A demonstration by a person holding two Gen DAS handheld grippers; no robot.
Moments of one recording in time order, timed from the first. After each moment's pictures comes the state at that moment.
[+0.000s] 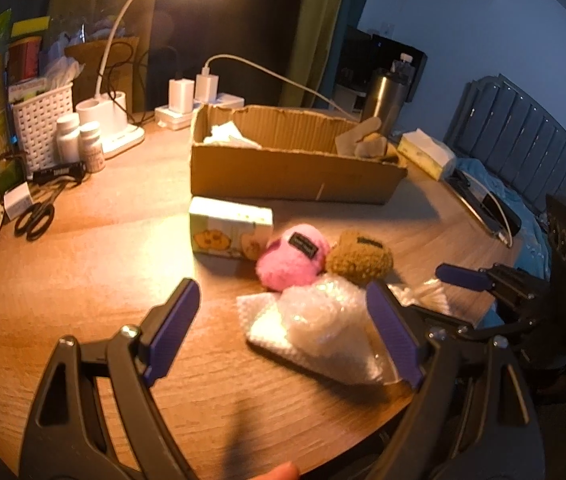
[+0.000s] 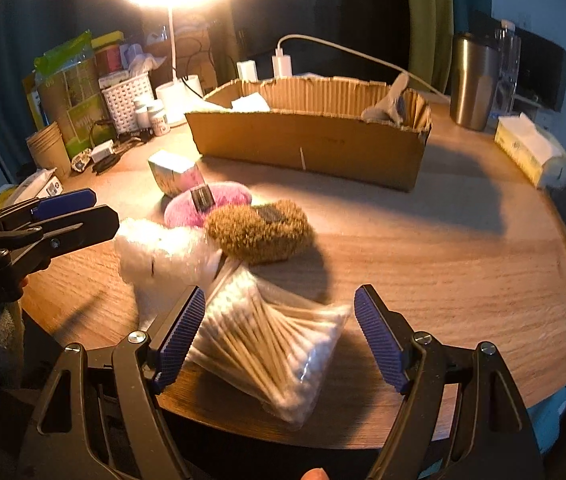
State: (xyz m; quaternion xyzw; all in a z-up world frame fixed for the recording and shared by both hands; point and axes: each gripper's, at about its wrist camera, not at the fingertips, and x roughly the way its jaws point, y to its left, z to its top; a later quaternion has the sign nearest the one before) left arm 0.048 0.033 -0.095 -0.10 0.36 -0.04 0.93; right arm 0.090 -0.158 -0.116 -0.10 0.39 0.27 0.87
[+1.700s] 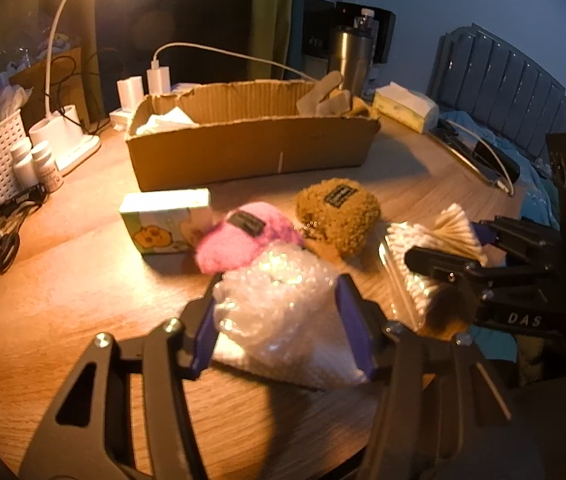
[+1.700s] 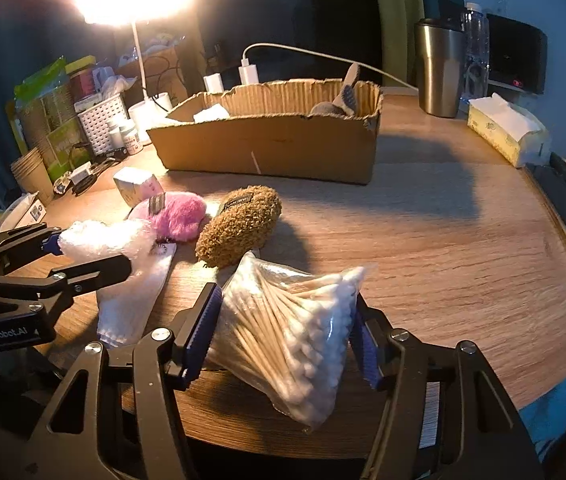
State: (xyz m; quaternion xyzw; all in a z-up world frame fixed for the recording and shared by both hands) left arm 0.068 -0.010 -0.110 -0.02 0.38 -0.08 0.92; right arm 0.103 -0.195 -0.121 -0.06 0.38 0.25 0.89
